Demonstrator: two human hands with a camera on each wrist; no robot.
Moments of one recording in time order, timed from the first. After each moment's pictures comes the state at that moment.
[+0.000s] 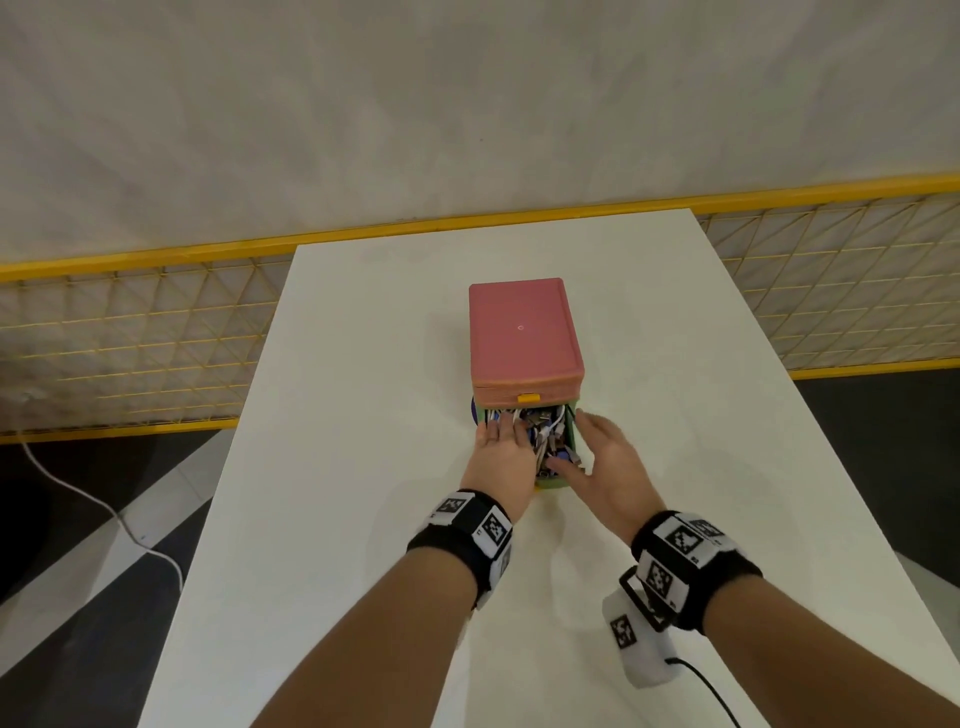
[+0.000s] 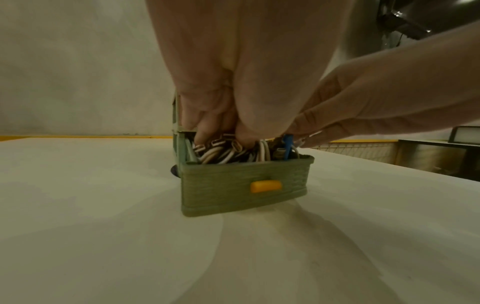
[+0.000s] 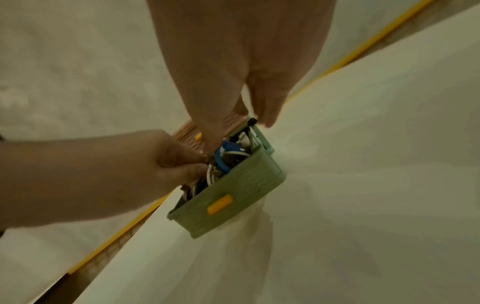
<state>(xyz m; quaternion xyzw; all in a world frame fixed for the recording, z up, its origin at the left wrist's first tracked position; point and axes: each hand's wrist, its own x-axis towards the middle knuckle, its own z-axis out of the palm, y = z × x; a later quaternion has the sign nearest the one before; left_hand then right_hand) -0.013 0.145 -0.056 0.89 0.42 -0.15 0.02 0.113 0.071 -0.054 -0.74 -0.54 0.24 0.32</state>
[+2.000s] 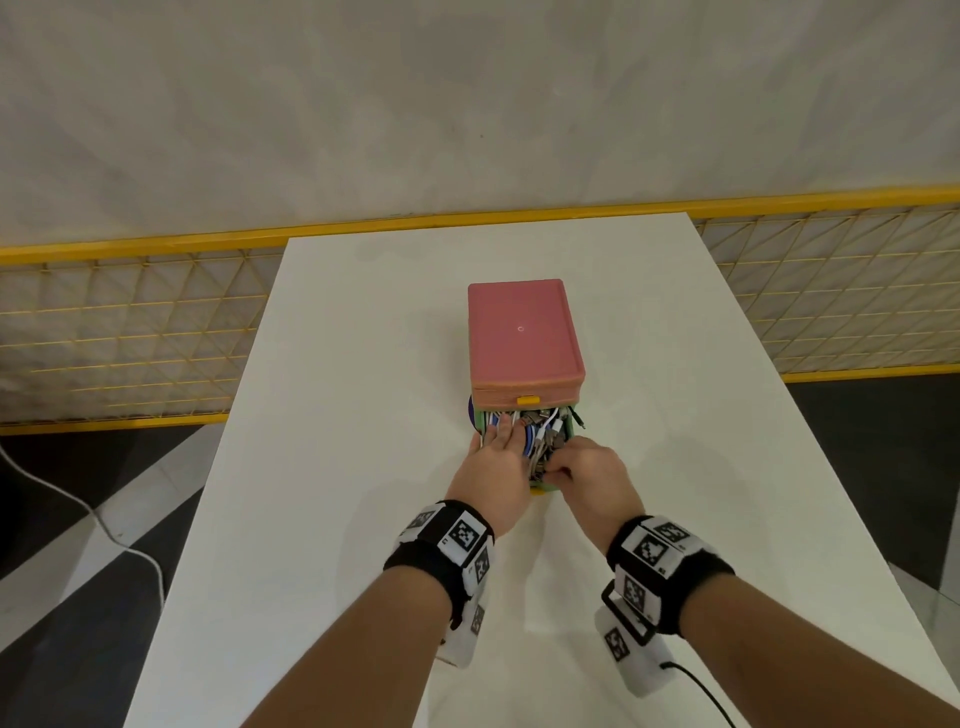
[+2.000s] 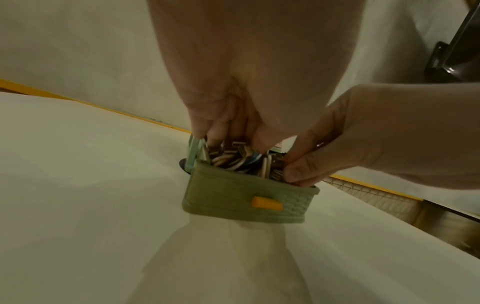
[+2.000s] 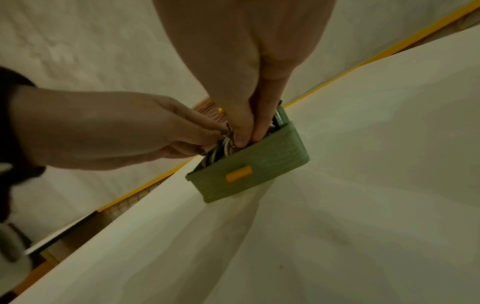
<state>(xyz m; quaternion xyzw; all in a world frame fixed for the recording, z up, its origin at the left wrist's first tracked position) -0.029 0.146 -0.063 0.88 0.43 -0.04 0.21 0.101 0.079 -0.056 -0.75 -0.58 0.23 0.22</state>
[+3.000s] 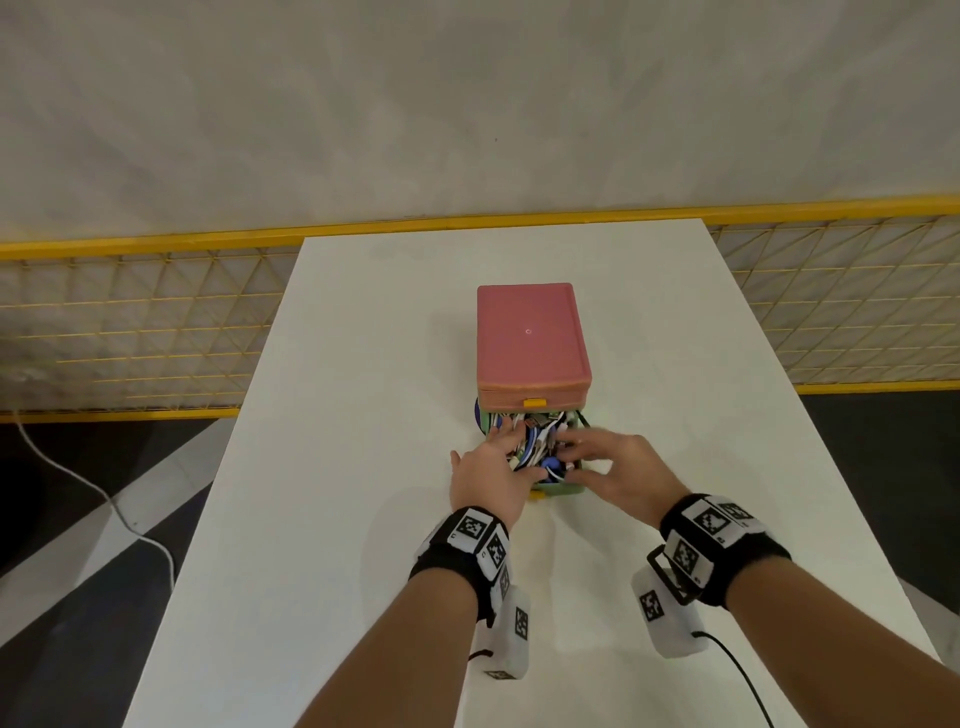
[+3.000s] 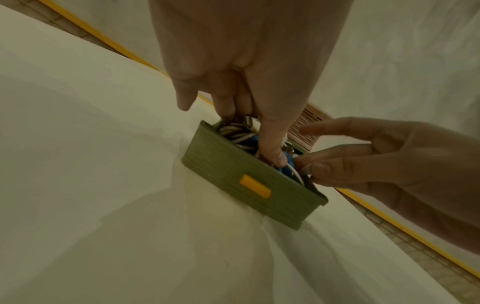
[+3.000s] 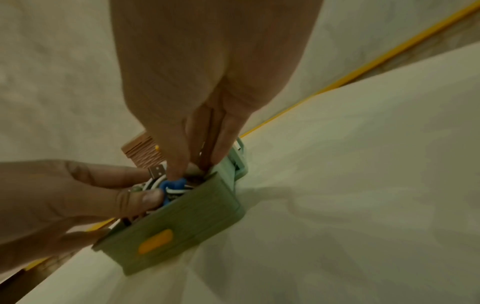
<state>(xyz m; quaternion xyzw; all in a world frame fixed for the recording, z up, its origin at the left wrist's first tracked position) -0.024 0.143 -0.079 0.69 0.56 0.17 0.42 0.151 0.082 -0.055 -0.66 -0.59 0.35 0.31</state>
